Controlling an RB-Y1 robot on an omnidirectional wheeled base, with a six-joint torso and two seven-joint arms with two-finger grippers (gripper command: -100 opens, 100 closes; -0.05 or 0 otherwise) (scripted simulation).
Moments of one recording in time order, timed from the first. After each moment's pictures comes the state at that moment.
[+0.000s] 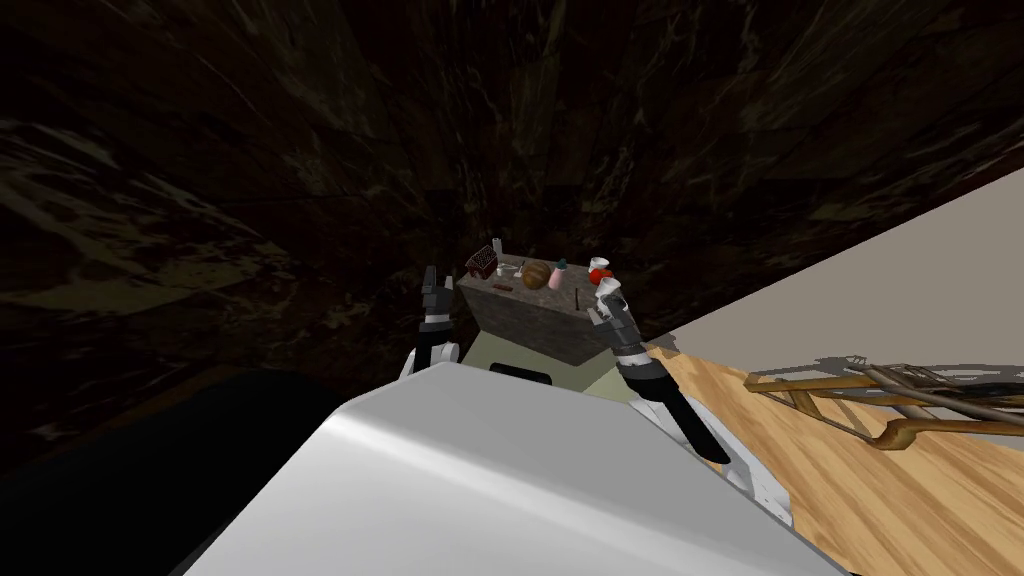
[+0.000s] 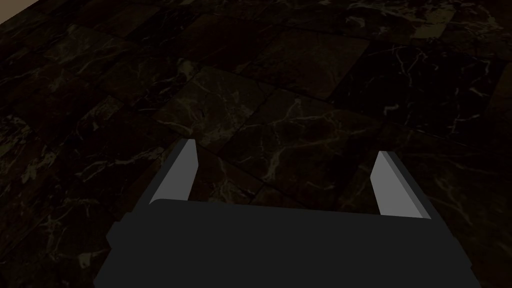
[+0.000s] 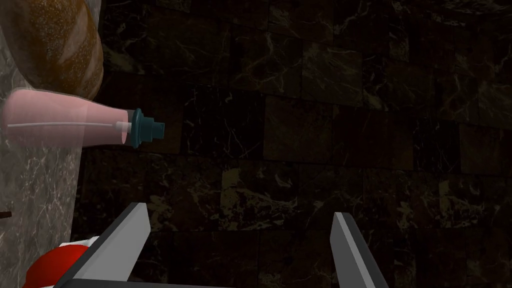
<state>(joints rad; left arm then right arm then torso) 0.53 -0.04 0.07 -2.21 -0.03 -0.50 0.04 0.55 -0.67 0.12 -2.18 -0.14 -0.41 -0.22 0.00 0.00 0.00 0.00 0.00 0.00</state>
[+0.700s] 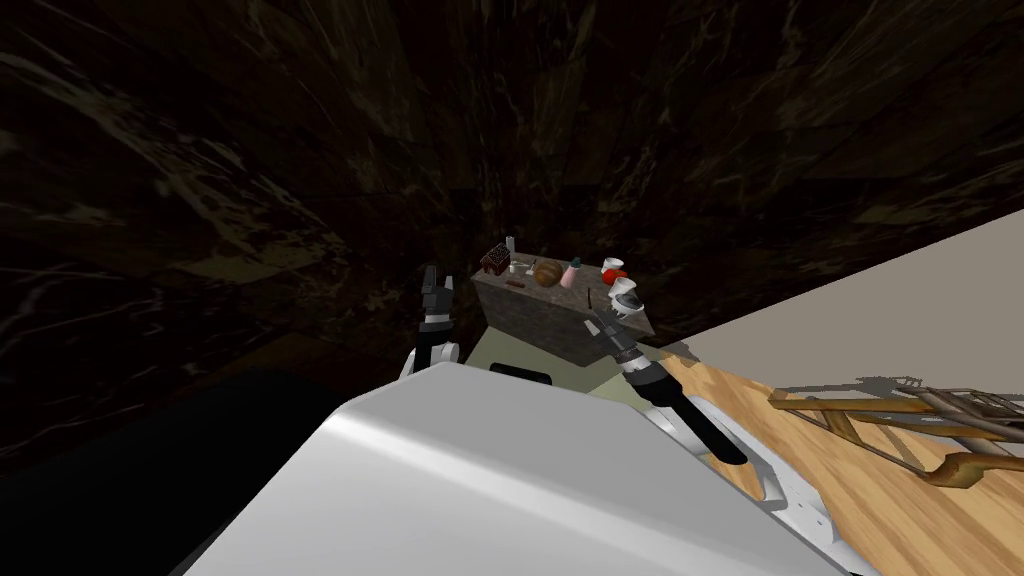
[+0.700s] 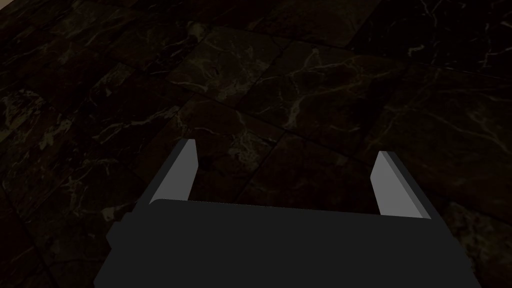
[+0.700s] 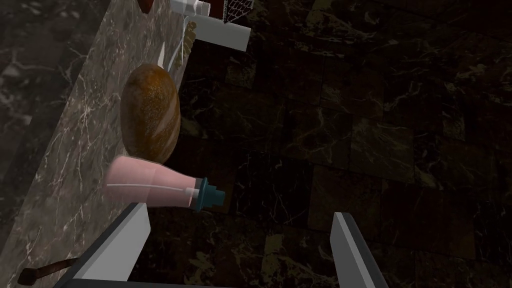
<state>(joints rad) 0.53 -0.04 0.07 -2.21 -0.03 -0.50 0.04 0.56 -0.88 0.16 -2.11 -0.14 -0.37 -0.29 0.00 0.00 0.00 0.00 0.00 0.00</state>
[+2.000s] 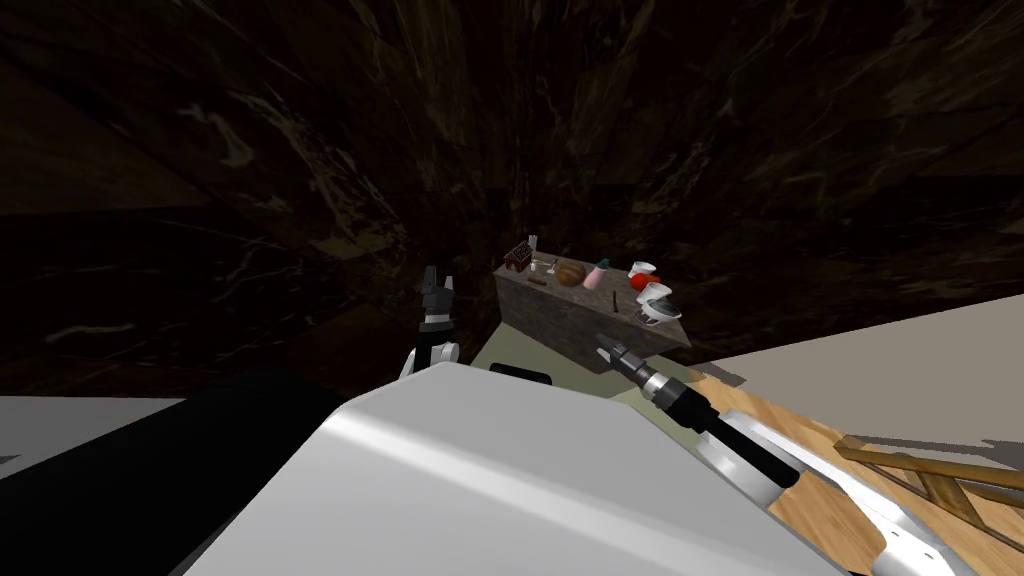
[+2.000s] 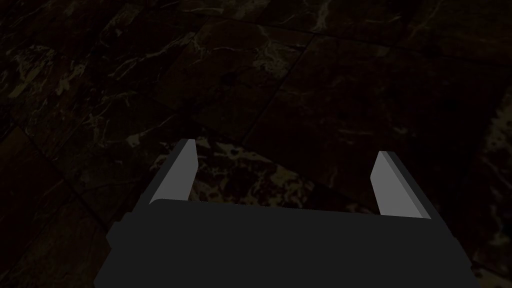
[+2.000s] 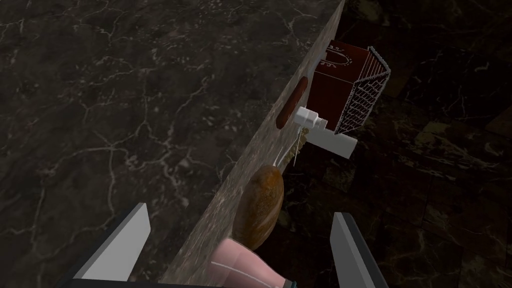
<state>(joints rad) 0.53 -0.04 0.07 -2.21 -0.03 -0.50 0.04 0.62 -1.24 0.25 -1.97 -0.14 -0.35 -0.40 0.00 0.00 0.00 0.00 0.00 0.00</state>
